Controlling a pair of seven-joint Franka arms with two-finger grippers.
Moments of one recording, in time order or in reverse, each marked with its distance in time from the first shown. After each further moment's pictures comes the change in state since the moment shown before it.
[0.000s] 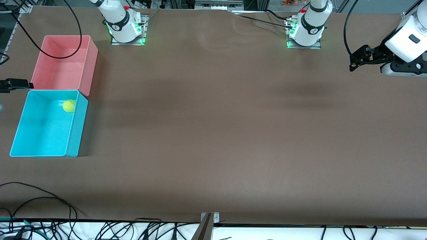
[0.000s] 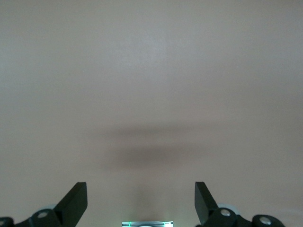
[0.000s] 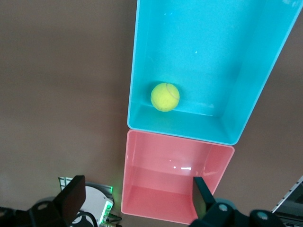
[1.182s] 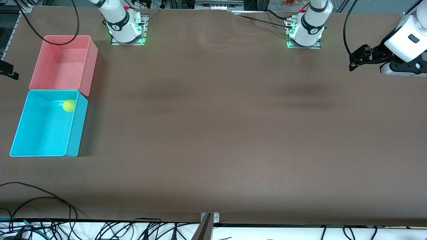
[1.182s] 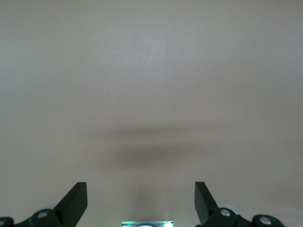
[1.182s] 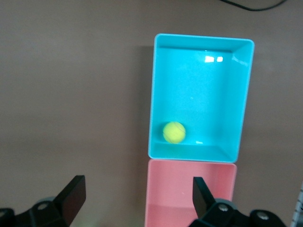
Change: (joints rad) left arm 0.000 0.000 -0.002 0.001 0.000 -0.002 0.000; right arm 0.065 -0.331 0.066 -0.184 -0.010 0.199 0.232
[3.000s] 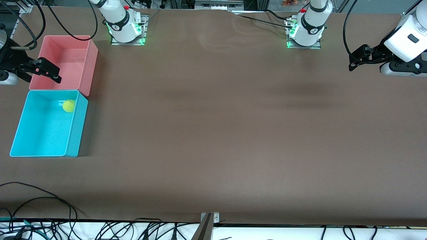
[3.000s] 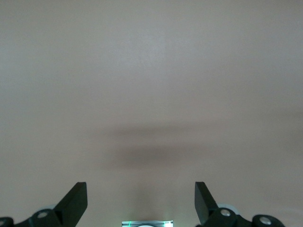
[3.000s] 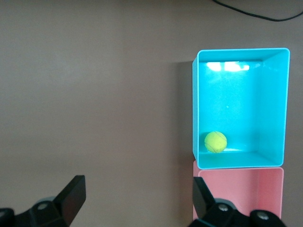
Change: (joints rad) left arm 0.000 0.000 -0.001 0.000 0.000 0.000 0.000; right arm -0.018 -0.057 0.251 -0.052 -0.002 0.060 0.321
